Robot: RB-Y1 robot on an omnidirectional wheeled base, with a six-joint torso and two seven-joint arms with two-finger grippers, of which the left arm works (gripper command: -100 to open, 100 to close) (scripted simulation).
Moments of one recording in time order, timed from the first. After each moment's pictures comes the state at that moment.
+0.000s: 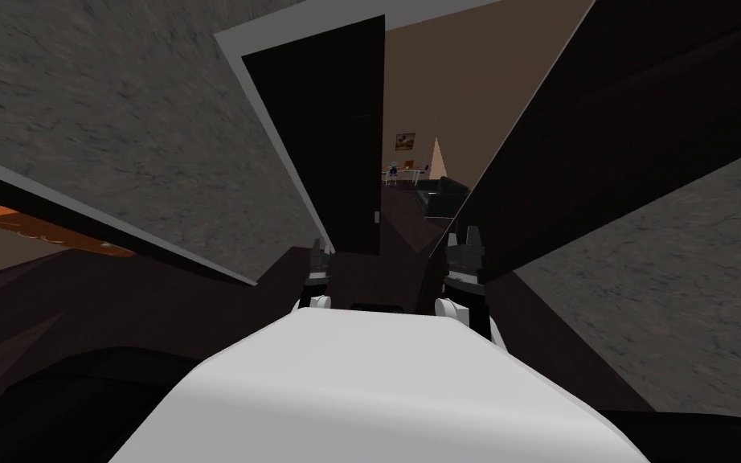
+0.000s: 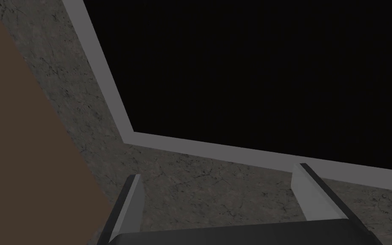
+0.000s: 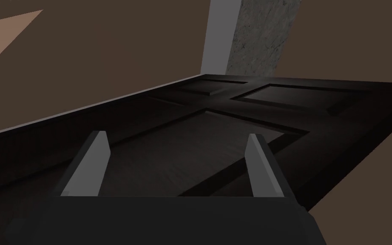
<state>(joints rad) 0.46 0.08 -0.06 -1.88 0.09 -0.57 -0.03</state>
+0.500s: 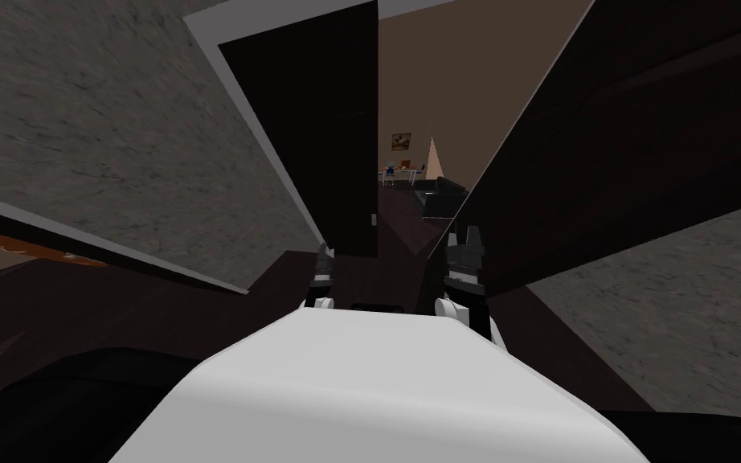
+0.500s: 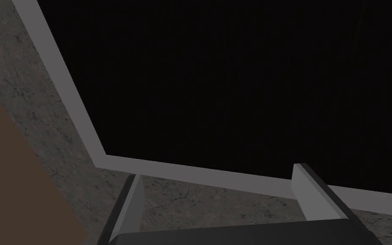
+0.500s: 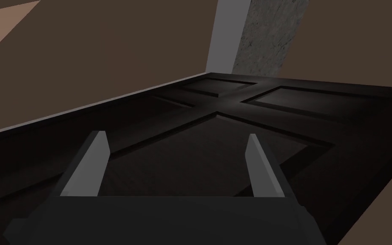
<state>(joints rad) 0.44 0.08 -0.08 -1.76 0.08 -0.59 -0.04</state>
